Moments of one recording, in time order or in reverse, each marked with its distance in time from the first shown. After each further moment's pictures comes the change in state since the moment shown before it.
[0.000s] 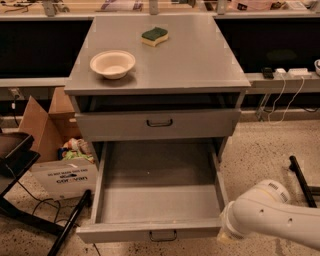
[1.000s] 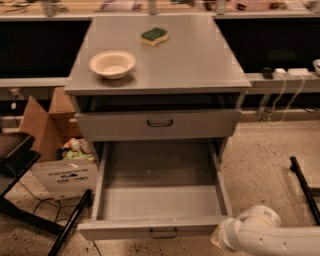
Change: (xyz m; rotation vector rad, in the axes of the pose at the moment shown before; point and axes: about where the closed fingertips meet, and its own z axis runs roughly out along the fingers) arm 0.008 0.005 0.112 0.040 -0.153 0.076
